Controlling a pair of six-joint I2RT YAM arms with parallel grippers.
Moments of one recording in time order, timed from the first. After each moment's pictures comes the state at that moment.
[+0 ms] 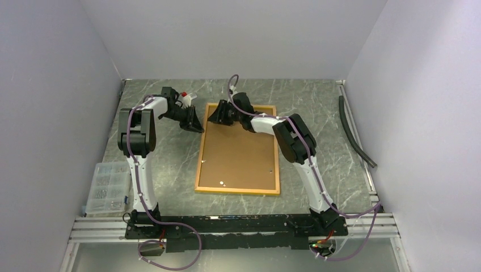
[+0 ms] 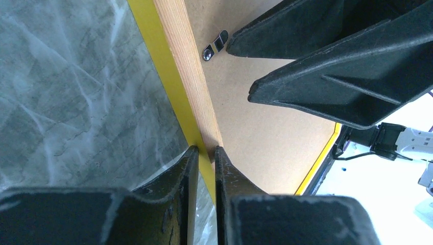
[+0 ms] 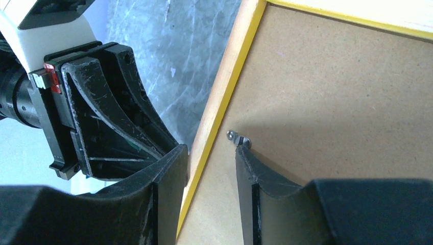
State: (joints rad) left arm -0.05 2.26 1.63 -0.70 0.87 0.05; right arm 0.58 2.39 1.65 0.29 -0.43 0.79
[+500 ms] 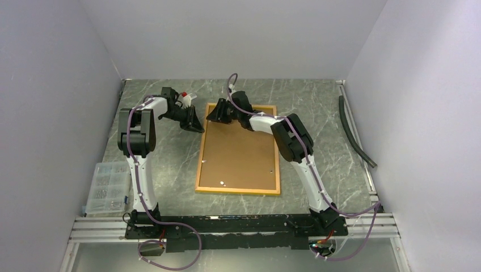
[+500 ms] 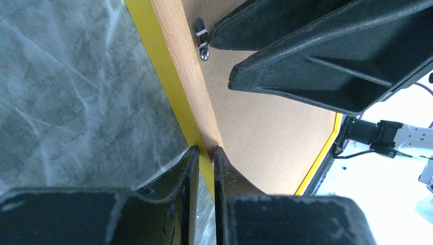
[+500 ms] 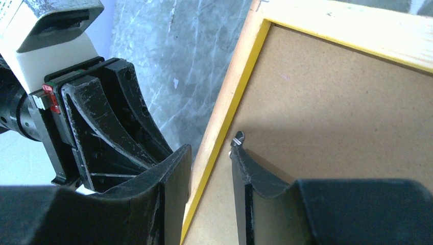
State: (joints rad) left arm -0.04 2.26 1.62 -0.68 0.89 0.06; right arm 0.58 2.45 1.72 0.29 -0.44 0.81
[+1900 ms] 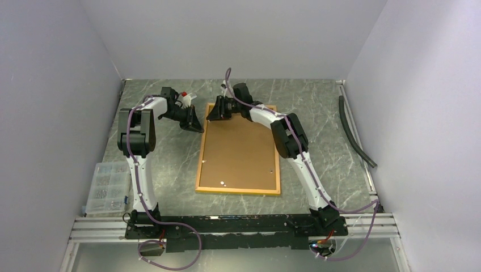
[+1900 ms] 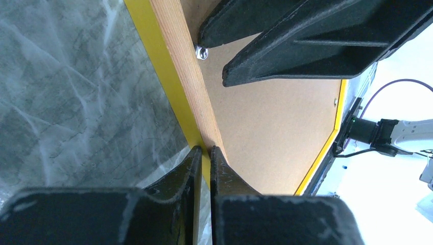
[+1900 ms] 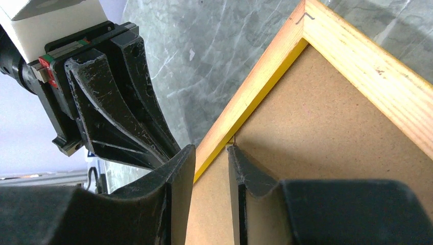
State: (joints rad) left arm -0.04 2.26 1.62 -0.68 0.89 0.07; right arm 0.53 2.63 2.06 0.06 -0.79 0.63
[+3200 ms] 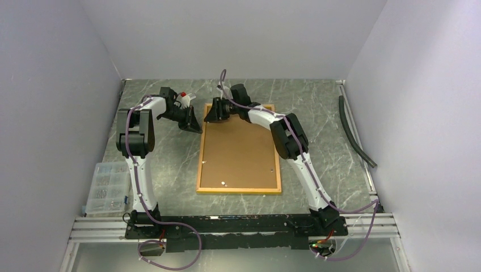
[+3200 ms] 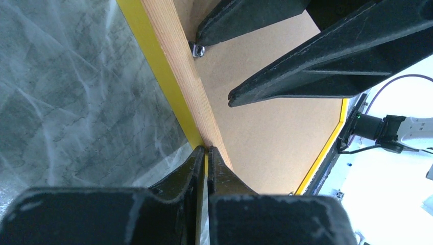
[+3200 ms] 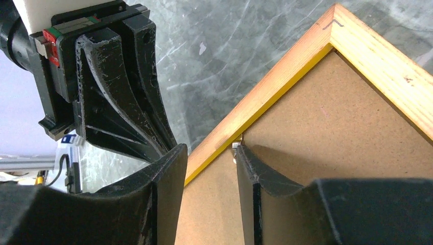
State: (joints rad) left arm -0.03 2.24 1.62 -0.71 0.88 0.10; right arm 0.55 2.60 2.02 0.08 -0.78 0.50
